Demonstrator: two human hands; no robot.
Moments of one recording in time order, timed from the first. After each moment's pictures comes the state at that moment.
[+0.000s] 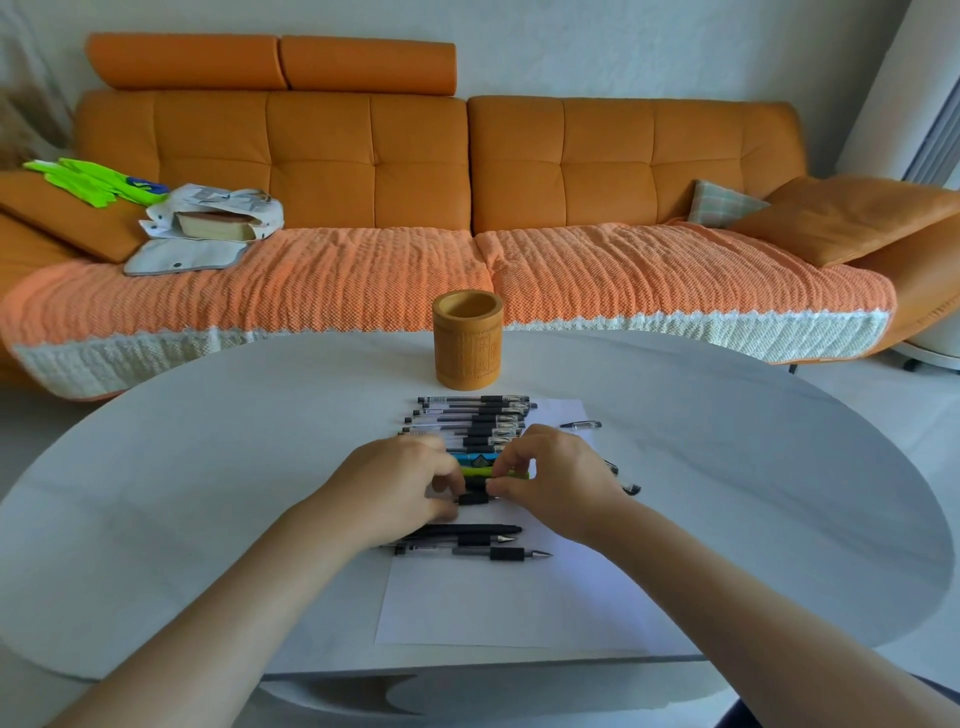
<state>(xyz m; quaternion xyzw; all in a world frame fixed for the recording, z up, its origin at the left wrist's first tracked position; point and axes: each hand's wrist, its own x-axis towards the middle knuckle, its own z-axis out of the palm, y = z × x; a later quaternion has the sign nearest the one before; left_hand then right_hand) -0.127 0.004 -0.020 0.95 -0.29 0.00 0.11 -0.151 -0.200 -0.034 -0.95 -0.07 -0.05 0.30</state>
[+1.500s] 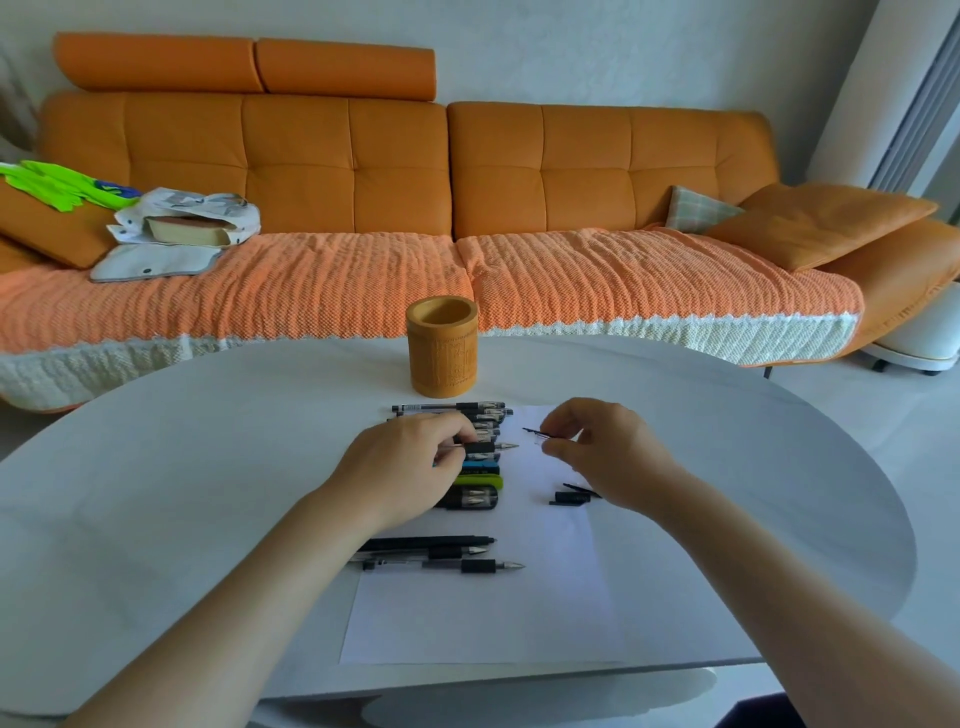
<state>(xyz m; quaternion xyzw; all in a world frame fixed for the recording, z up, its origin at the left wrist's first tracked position) -0.120 -0.033 -0.011 0.94 -0.26 0.07 0.22 -0.142 -0.273 -0.015 -0.94 0.01 -0.07 0.35</state>
